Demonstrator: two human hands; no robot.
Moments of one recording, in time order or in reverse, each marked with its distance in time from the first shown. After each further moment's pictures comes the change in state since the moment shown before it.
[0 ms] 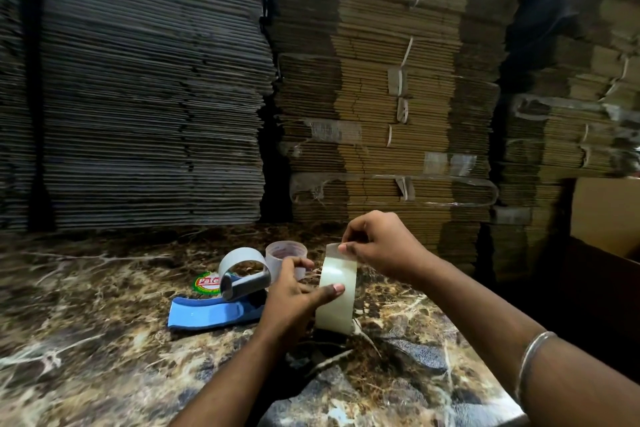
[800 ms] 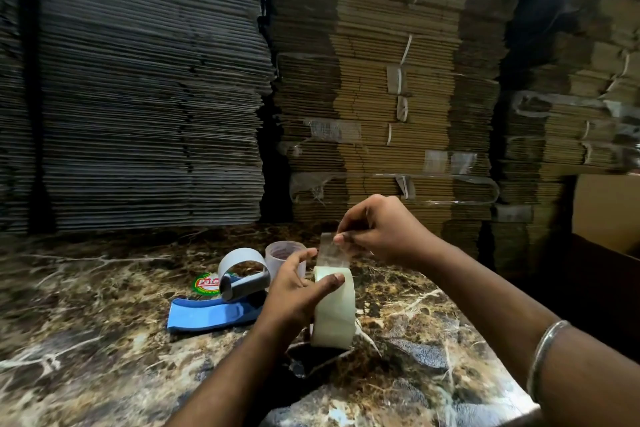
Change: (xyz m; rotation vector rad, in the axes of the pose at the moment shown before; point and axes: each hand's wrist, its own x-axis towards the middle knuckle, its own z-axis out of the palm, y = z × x) left_hand -0.002 0.015 0.002 -0.083 -0.066 -0.021; right_hand 0.001 -0.011 -0.019 0.069 -0.017 -0.096
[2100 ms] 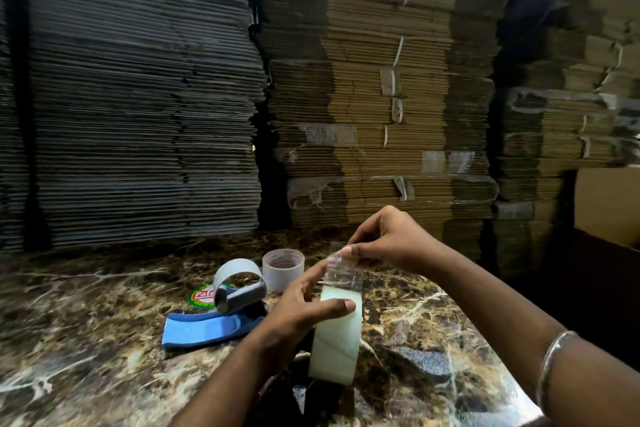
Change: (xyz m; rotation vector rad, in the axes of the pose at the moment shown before) left_hand -0.006 0.010 0.001 0.020 -0.322 0.007; right_hand -0.004 0.022 -0.004 0.246 -0.070 0.229
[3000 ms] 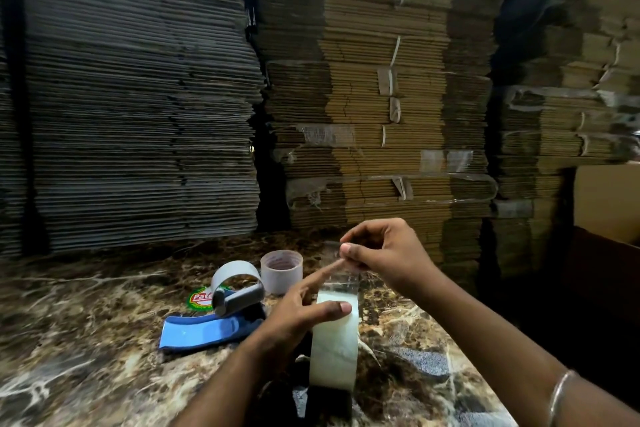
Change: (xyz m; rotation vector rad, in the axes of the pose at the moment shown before) left_hand -0.004 0.004 0.003 0.048 -0.024 -0.010; right_hand -0.014 0.014 0.025 0.227 0.240 -0.113
